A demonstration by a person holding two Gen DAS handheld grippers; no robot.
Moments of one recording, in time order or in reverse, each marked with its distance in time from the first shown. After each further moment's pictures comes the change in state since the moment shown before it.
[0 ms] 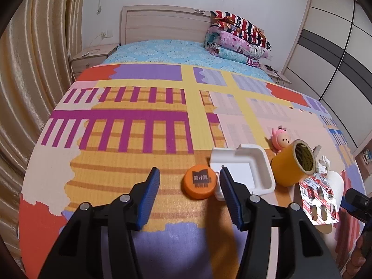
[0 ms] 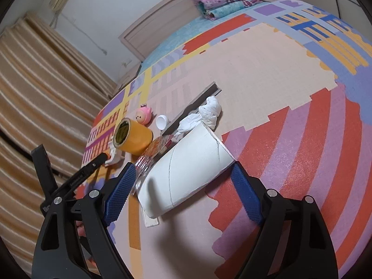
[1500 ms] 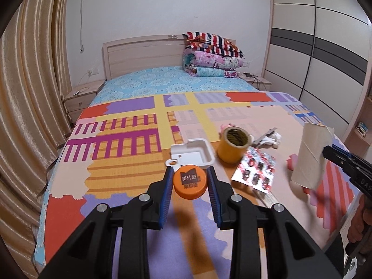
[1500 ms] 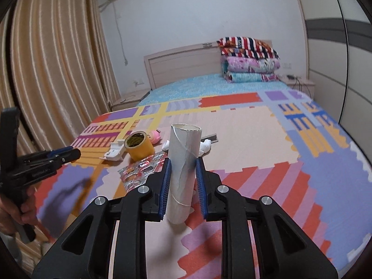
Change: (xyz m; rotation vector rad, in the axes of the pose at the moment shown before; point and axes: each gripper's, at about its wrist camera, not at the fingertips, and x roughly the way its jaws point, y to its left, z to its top) left arm -0.089 -0.053 -0.039 0.199 -0.160 -0.019; right arm -0.061 0.030 -0.029 -0.461 -0.314 -0.117
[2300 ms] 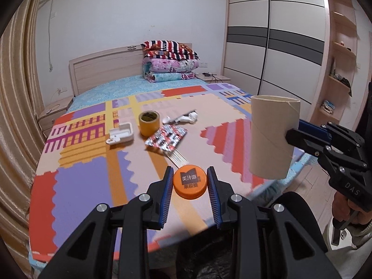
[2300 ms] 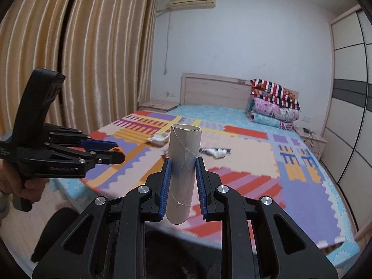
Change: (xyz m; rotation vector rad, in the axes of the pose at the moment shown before) left arm -0.097 -0.104 -0.065 0.131 -0.030 -0.178; right arm -0.140 0.030 -0.054 -0.312 -0.134 0.100
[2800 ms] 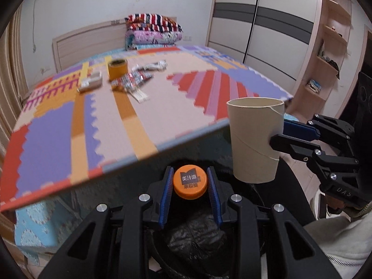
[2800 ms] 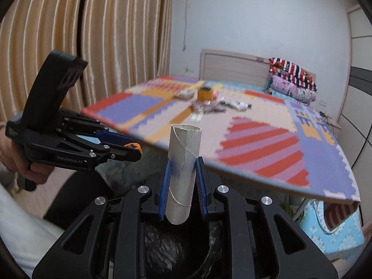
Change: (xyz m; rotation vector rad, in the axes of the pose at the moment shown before) left arm 0.010 -0.044 -0.080 -0.001 0.176 -0.108; right arm -0.025 0.023 -0.075 -0.044 0.152 0.104
